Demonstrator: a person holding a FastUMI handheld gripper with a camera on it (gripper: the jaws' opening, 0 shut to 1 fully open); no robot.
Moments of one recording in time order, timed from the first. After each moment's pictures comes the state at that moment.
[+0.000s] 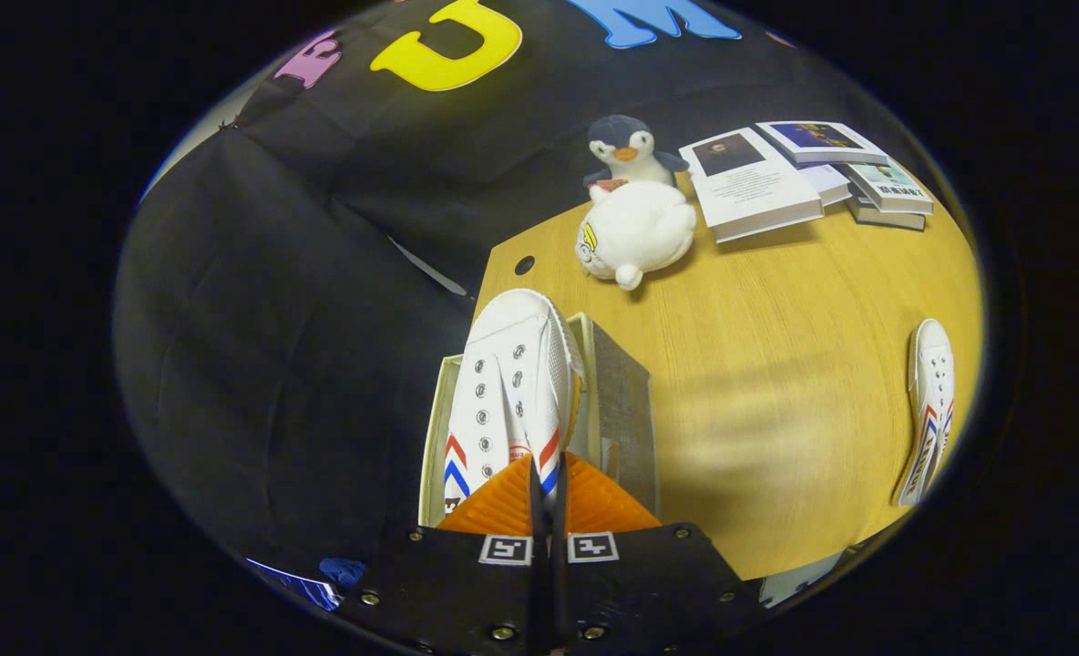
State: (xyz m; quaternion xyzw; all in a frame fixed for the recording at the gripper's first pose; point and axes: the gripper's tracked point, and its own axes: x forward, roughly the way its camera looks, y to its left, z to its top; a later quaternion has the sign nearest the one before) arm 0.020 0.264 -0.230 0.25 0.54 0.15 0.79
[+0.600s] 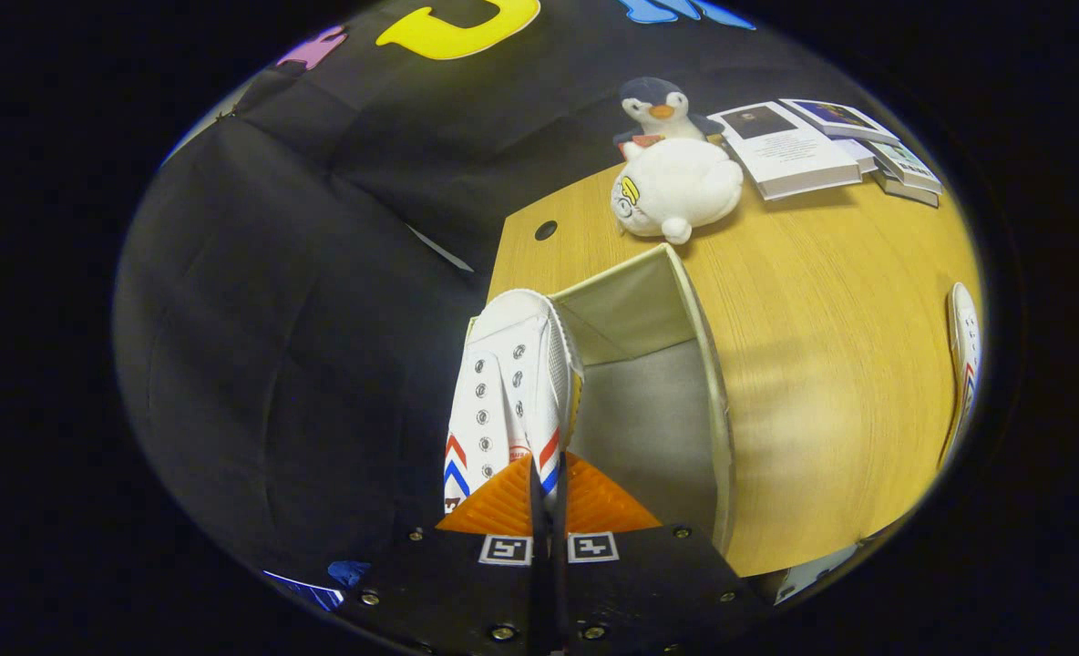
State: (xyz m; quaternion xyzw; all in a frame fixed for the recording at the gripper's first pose) arm 0.008 0.335 -0.259 0.26 0.56 0.15 0.77
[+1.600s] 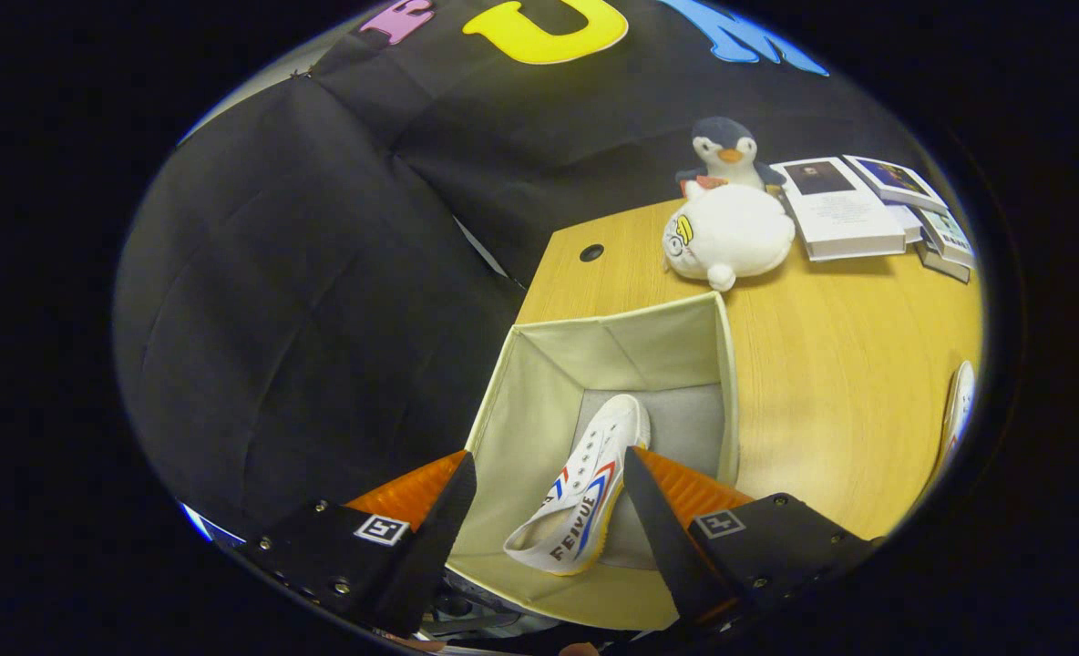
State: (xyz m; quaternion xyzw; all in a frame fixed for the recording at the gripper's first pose) arm 0.018 0.320 -0.230 0.19 0.49 0.23 0.82
